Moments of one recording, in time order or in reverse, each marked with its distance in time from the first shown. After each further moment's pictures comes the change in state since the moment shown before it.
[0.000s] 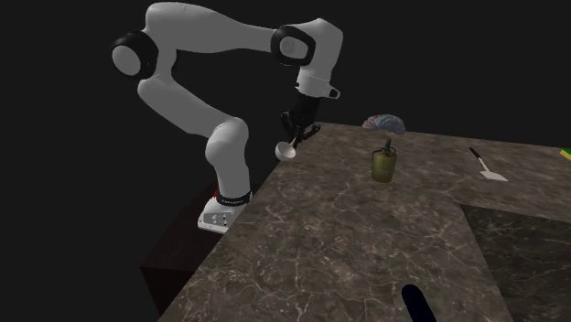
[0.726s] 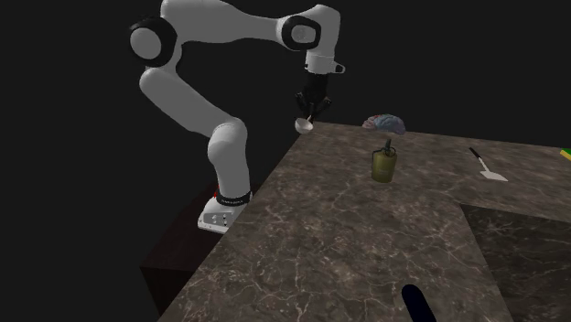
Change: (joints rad) arm 0.072 0.103 0.263 0.137 0.223 0.130 0.223
